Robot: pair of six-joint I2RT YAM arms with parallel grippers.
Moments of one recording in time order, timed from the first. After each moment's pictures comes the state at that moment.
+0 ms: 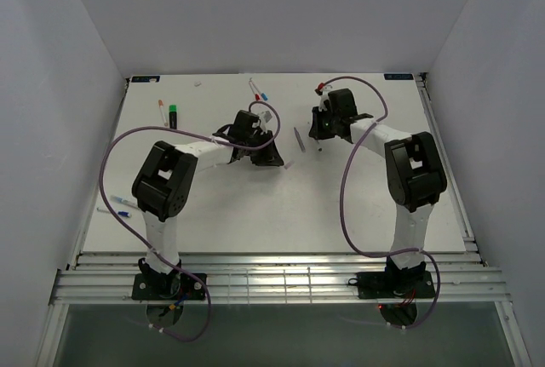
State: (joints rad) left arm -0.51 1.97 1.22 -0.07 0.42 -0.58; right arm 0.35 1.97 1.33 -0.11 -0.21 0.12
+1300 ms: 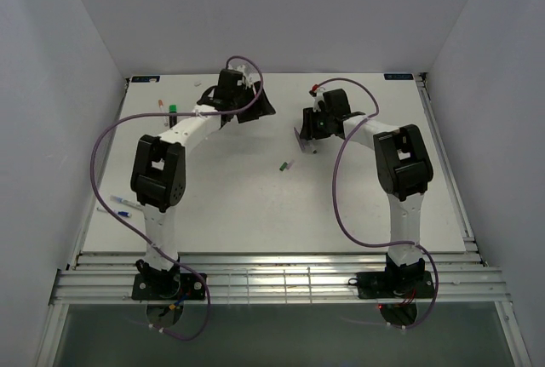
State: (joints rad) left arm -0.39 2.03 1.58 -0.23 0.27 -0.56; right arm 0.35 2.14 1.46 -0.10 -0.29 0.13
